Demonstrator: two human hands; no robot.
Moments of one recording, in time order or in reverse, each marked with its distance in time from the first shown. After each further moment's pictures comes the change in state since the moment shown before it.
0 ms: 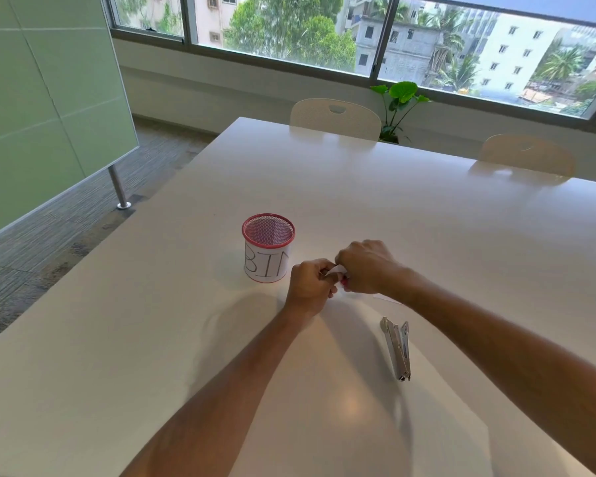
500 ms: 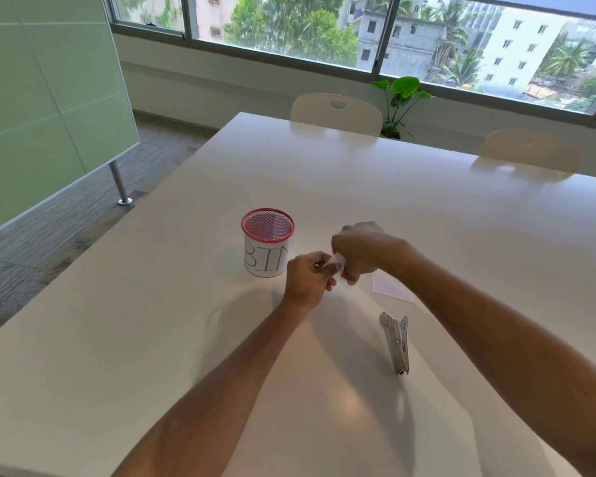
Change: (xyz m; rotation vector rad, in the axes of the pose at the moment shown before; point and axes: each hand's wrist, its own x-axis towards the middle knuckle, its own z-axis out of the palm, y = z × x) left_hand -0.002 0.004 -0.003 -0.030 0.044 -0.008; right_hand 0.013 0.000 -0.029 -0.075 -0.175 -0.076
